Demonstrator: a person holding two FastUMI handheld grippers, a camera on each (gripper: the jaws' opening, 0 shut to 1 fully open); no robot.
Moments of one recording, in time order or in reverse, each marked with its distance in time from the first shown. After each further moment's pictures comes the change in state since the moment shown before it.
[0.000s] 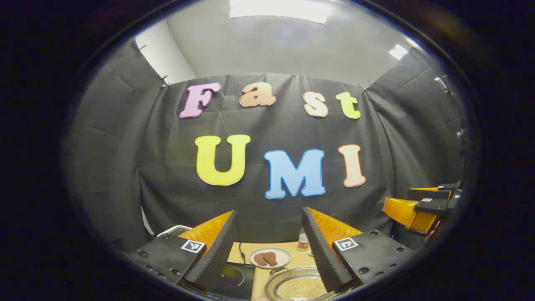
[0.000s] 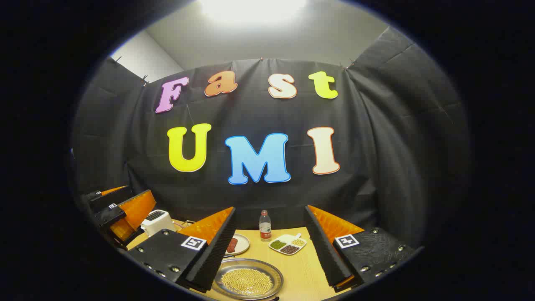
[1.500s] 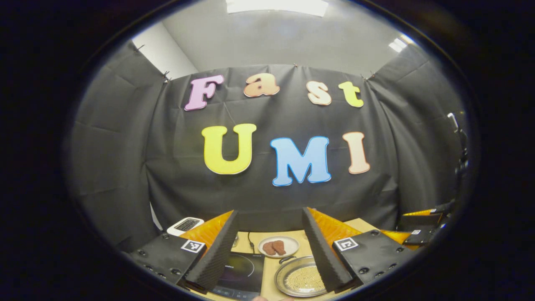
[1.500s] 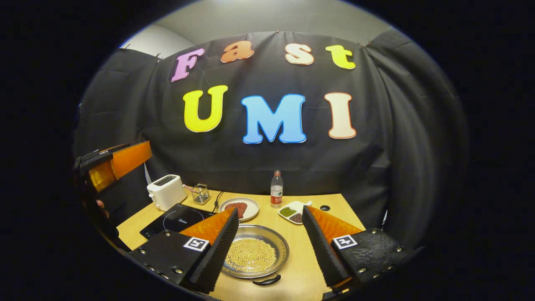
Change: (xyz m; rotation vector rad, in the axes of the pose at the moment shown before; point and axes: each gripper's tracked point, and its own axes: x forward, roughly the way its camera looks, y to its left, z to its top) left arm -0.027 0.014 -0.025 0.034 0.089 0.026; right arm -0.027 0.019 -0.111 -0.059 0.274 0.133
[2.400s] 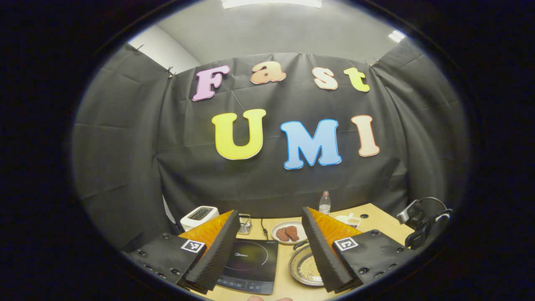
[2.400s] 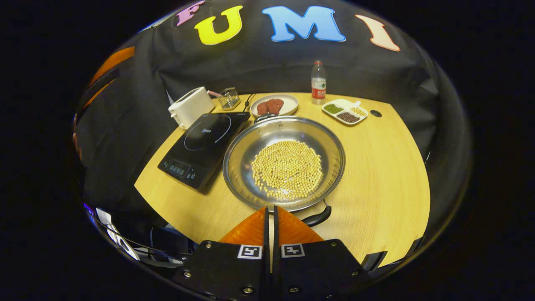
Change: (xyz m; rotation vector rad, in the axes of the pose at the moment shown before) left arm -0.021 0.031 -0.034 0.041 0.087 0.080; right arm 0.005 0.056 -0.211 0.015 0.674 0.273
